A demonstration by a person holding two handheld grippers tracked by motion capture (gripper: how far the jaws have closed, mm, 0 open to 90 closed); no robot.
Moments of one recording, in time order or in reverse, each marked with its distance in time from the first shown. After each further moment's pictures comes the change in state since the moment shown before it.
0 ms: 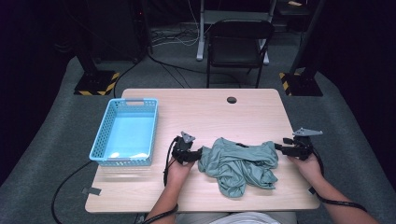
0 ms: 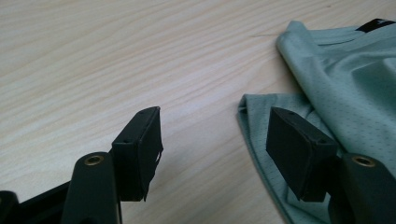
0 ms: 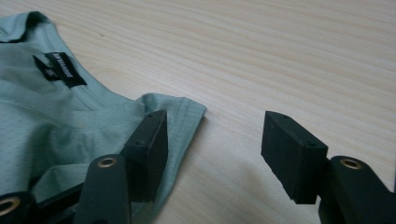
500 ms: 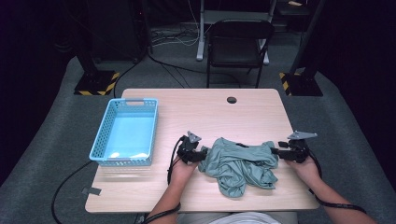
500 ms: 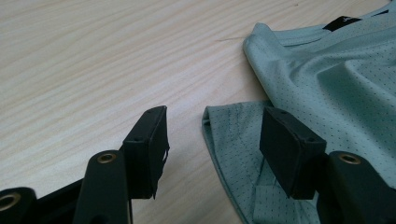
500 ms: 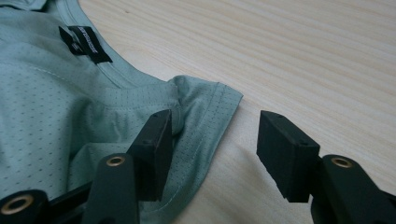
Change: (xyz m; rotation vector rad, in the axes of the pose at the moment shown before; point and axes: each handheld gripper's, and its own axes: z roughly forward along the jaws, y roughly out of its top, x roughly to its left) left arm -0.011 0.006 0.011 0.015 -0.063 0.056; right arm 0.017 -0.004 0.003 0.048 0.028 -0.073
